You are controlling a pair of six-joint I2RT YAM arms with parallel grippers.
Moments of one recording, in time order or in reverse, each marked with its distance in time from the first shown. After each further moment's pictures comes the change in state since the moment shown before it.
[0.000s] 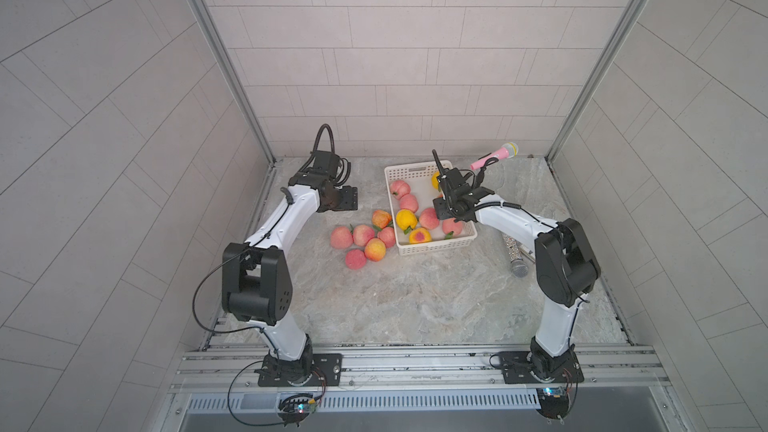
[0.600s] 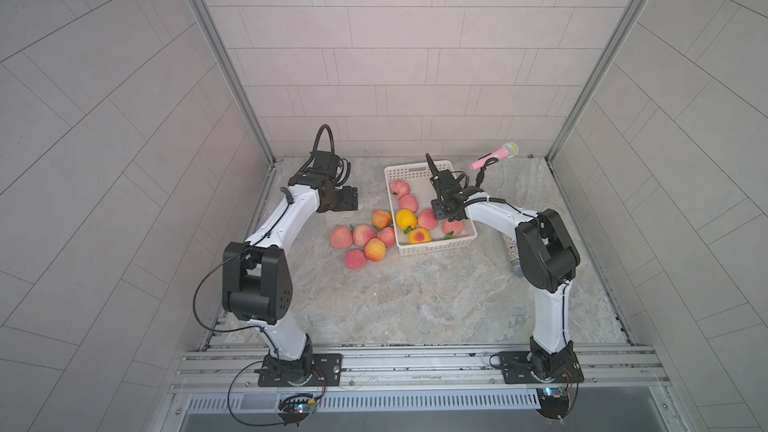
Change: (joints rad) left arm 0.004 0.006 0.000 0.000 0.018 0.000; right arm -0.006 0.134 0.068 0.002 0.071 0.000
